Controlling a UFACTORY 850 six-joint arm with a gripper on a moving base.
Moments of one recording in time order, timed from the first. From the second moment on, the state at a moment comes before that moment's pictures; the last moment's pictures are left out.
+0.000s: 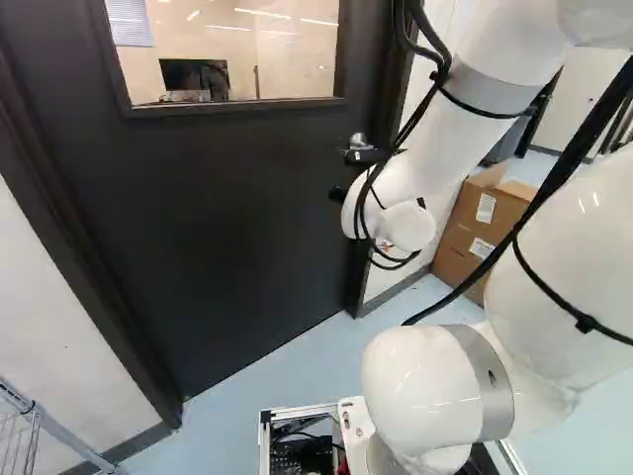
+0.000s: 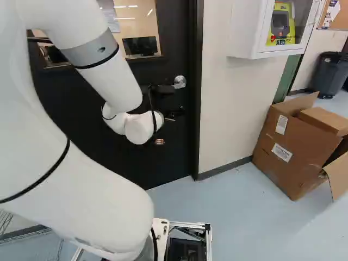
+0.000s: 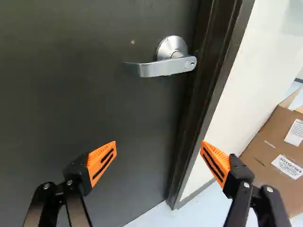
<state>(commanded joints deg) -5.4 8.6 -17.2 -1.5 50.0 0.0</state>
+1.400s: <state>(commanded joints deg) -14.9 7.7 -27.7 -29.0 52.7 0.0</state>
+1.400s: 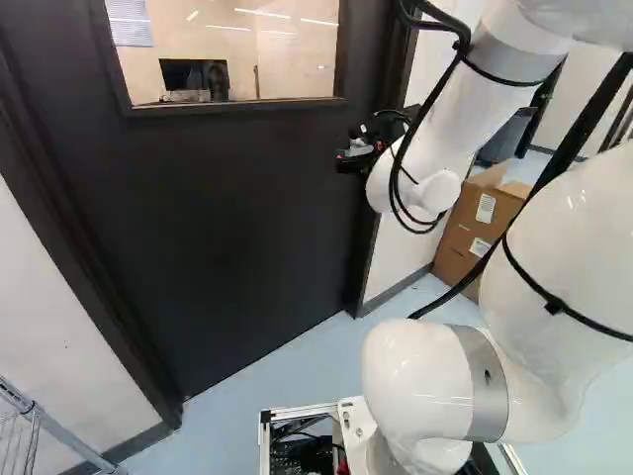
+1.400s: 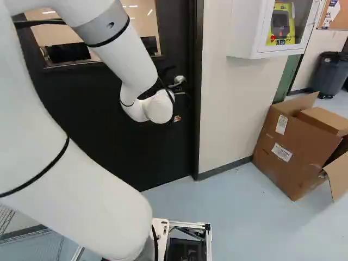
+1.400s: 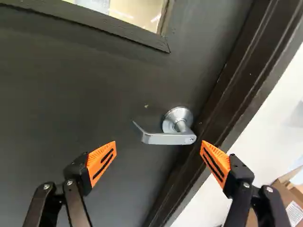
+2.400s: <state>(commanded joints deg) -14.0 -0.5 -37.3 -36.7 53.6 0.0</state>
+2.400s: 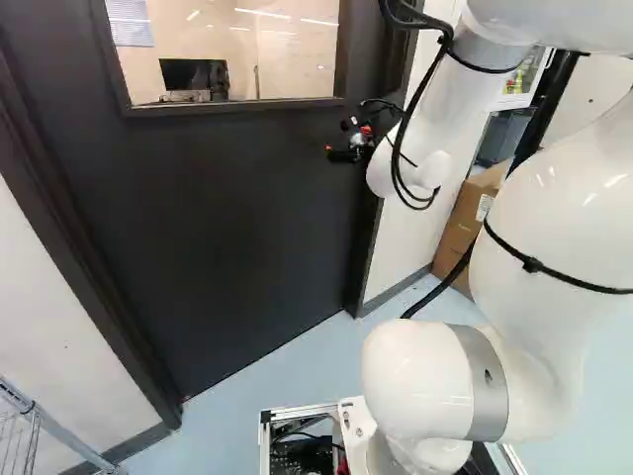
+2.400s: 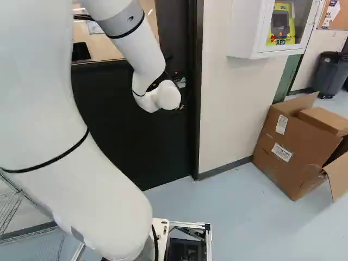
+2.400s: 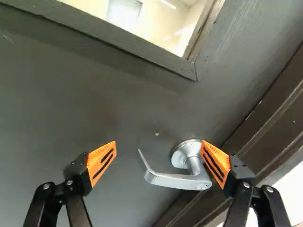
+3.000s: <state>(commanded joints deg) -12.7 -3.7 -36.4 -37.4 53.6 0.0</state>
